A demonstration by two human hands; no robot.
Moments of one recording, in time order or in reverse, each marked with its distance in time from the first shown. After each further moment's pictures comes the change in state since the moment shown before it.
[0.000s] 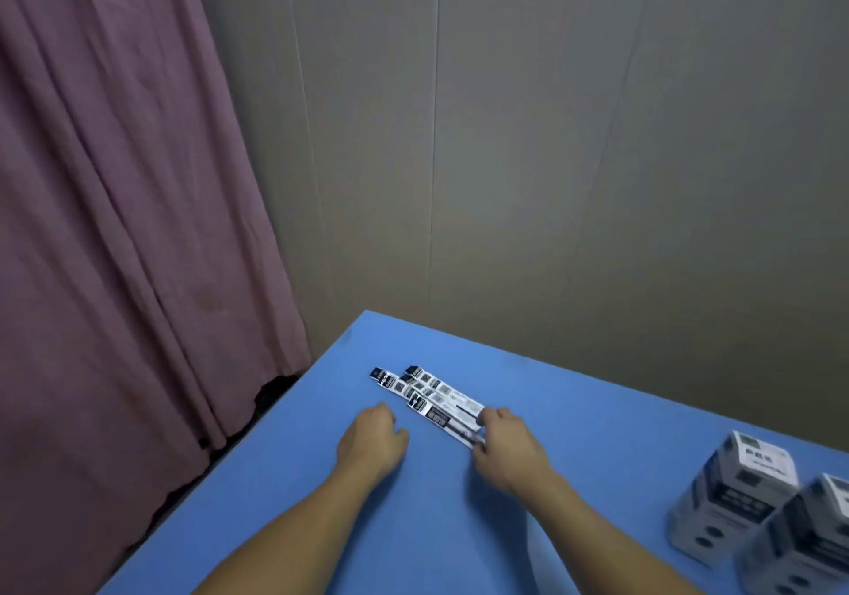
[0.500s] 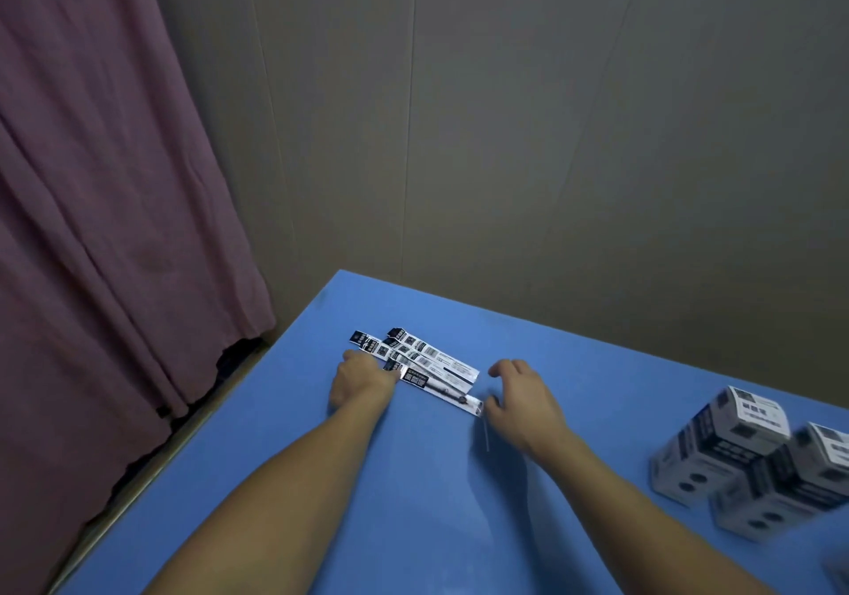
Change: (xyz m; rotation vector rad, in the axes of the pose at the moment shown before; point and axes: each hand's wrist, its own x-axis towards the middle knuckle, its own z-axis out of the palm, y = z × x) left_hand 0.057 0.011 0.013 -0.251 -0.007 -0.340; right_hand -0.001 0.016 -0.006 0.026 0.120 0.085
